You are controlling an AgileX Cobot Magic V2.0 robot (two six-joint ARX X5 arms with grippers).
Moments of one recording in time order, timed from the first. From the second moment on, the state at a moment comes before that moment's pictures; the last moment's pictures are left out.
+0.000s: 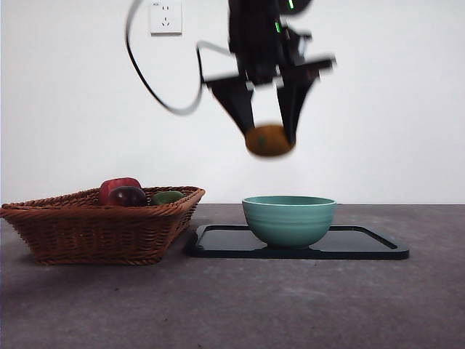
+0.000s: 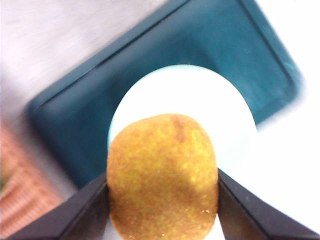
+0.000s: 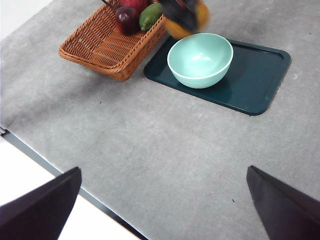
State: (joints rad) left arm -0.76 2.36 2.59 -1.41 -0.08 -0.12; right arm 0.52 0.36 0.91 -1.11 -0.16 0.19
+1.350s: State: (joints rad) left arm -0.45 1.48 1.28 -0.91 -0.08 -0.31; right arm 0.52 0.36 0.91 -1.11 -0.16 0.19
